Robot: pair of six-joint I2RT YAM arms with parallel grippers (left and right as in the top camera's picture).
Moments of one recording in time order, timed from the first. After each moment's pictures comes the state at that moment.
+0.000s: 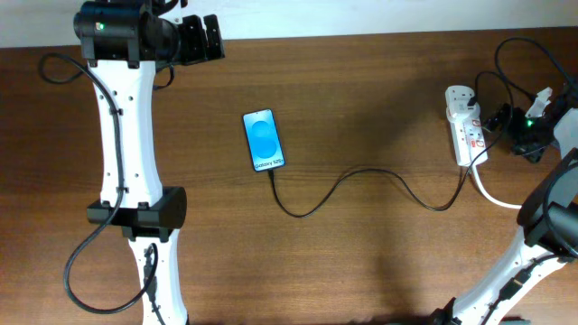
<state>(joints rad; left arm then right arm) -0.10 2.35 3.02 -1.64 0.14 -0.25 -0.59 2.23 1.71 -0.74 -0.31 0.07</state>
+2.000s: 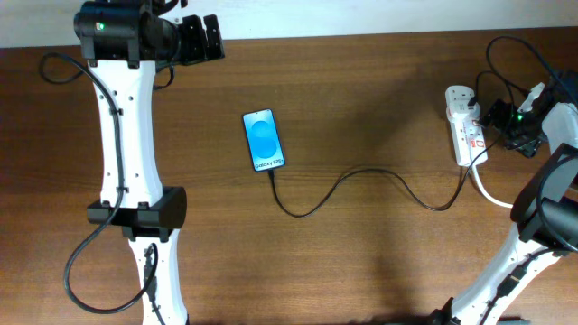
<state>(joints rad) -0.10 2.35 3.02 -1.64 0.14 -0.25 -0.54 2.26 1.73 -0.73 -0.21 0.14</state>
